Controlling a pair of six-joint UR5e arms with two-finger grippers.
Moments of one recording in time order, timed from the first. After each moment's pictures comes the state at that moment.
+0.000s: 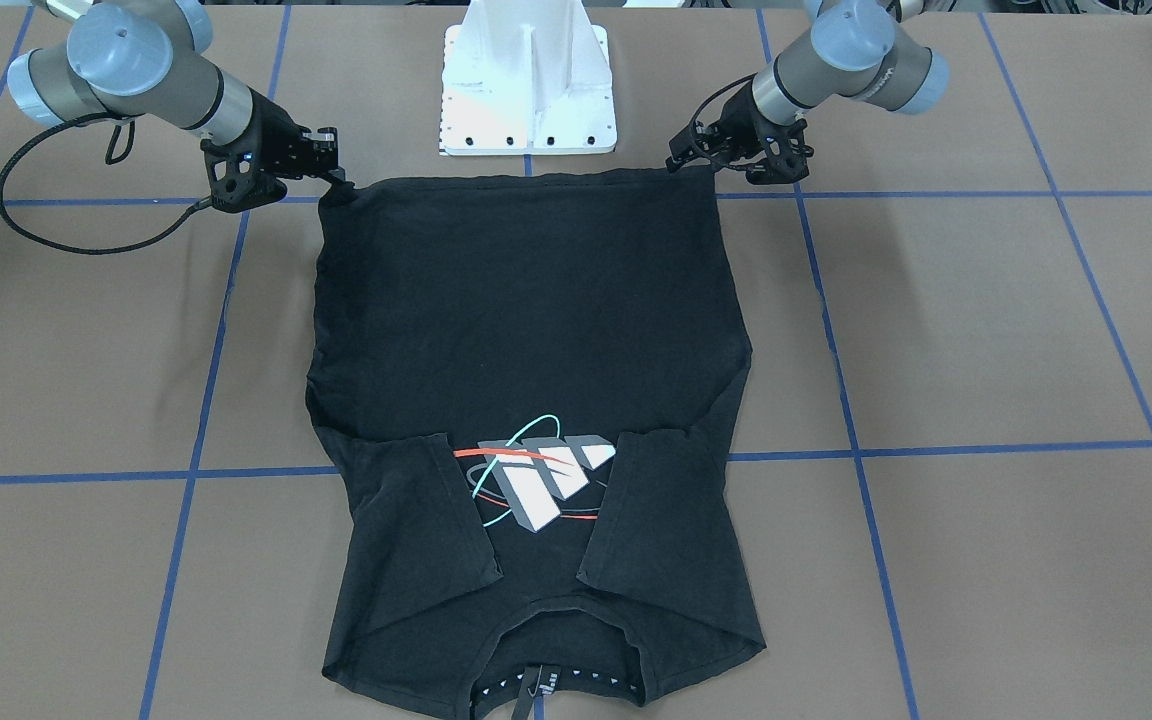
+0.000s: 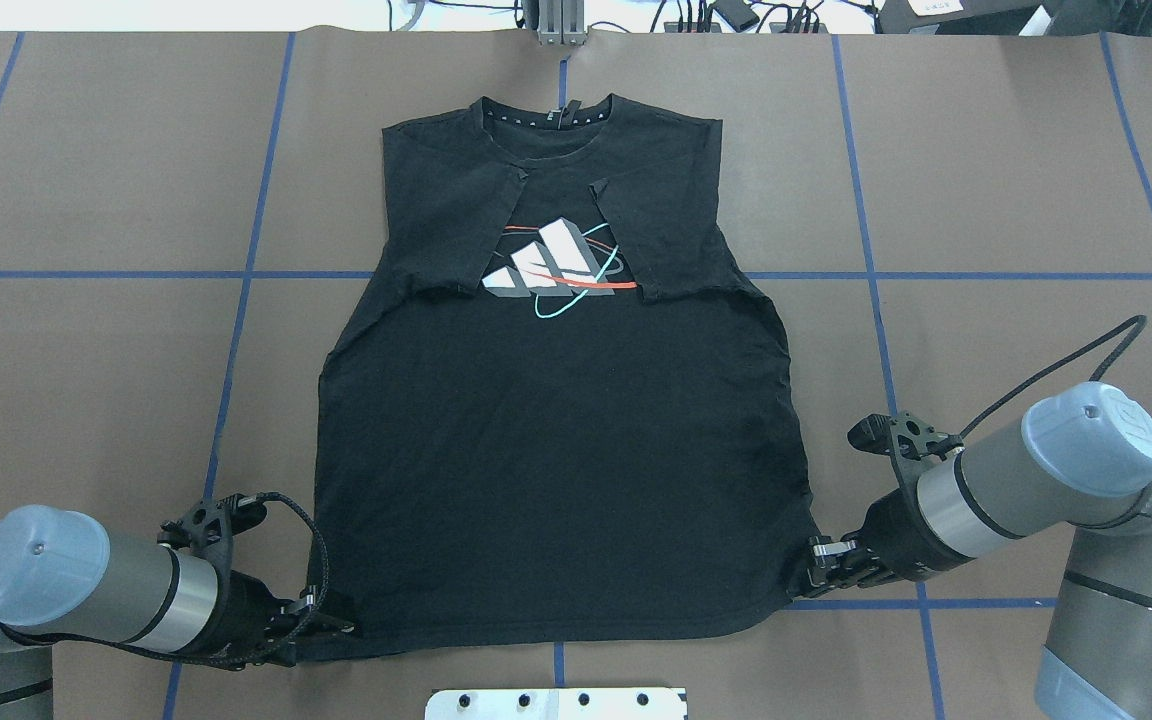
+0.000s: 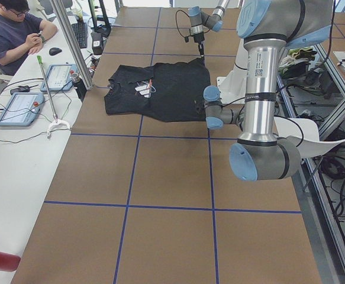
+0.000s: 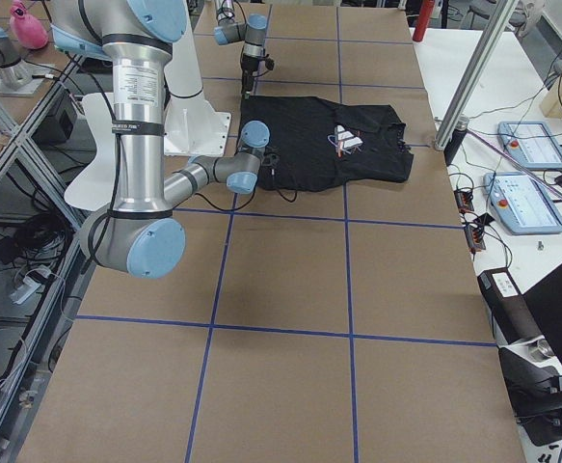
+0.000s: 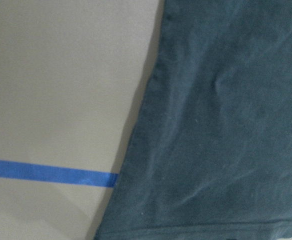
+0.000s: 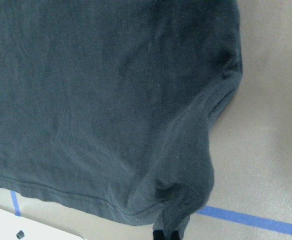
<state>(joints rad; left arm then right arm) -0.25 -1.57 -1.89 -2.43 -1.97 -1.78 0.44 -1.59 1.94 -0.81 2.23 1.42</state>
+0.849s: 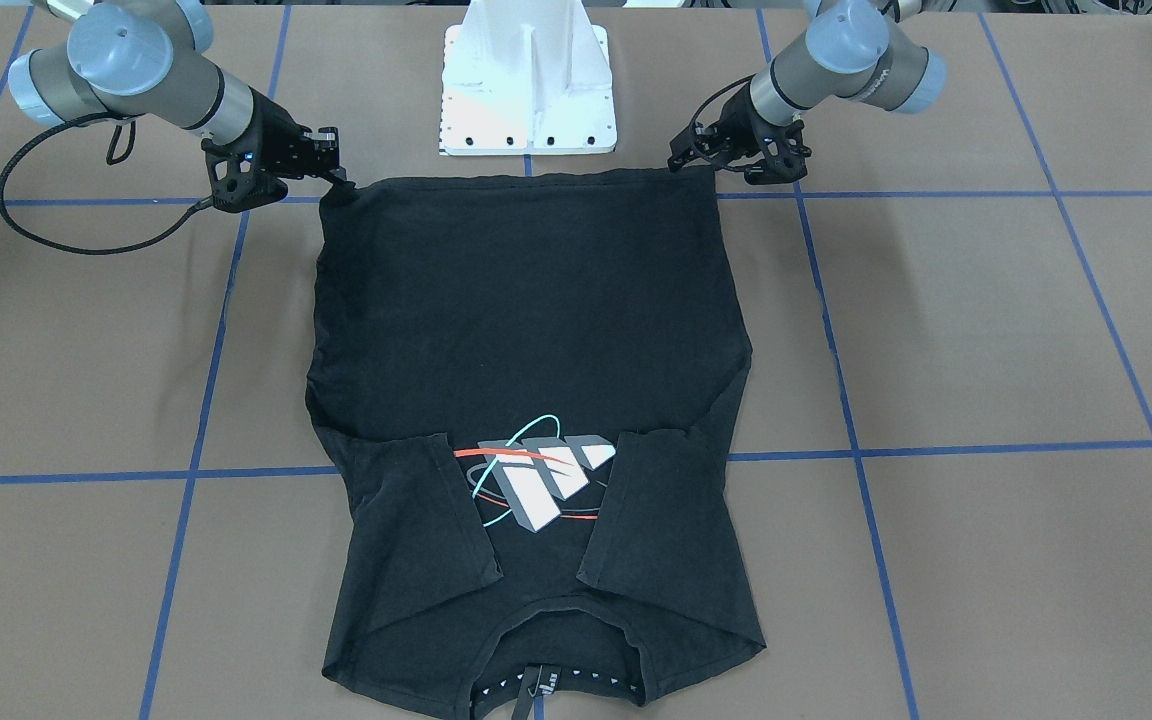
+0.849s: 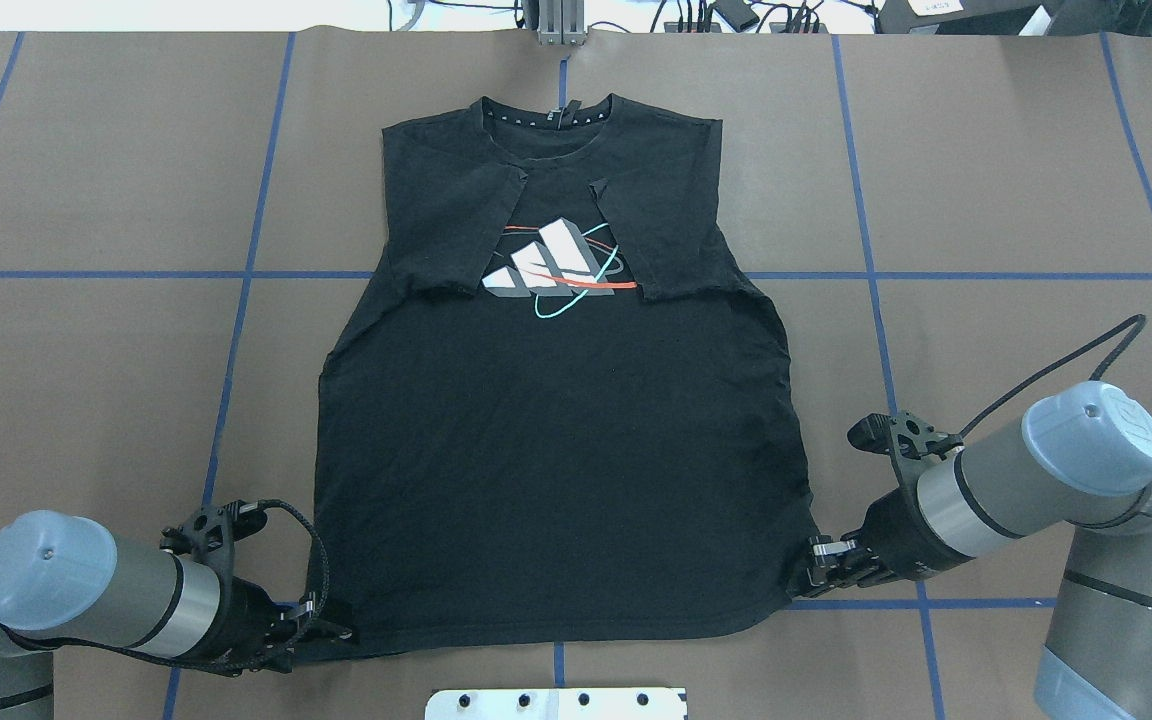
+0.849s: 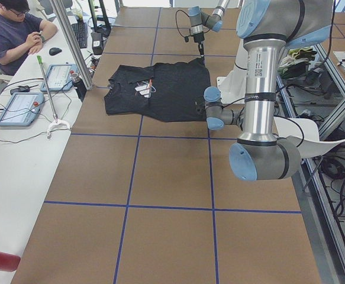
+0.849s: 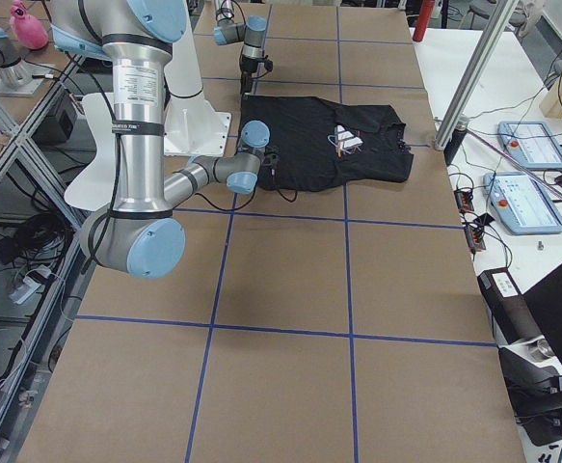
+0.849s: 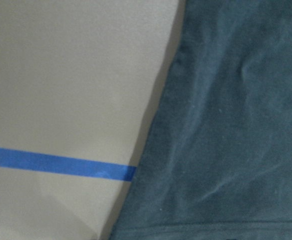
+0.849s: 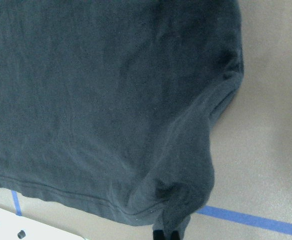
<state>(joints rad) -0.24 -1.57 -1.89 -2.42 -1.97 -1.78 0.44 -1.59 1.94 -0.81 2.23 1.42</state>
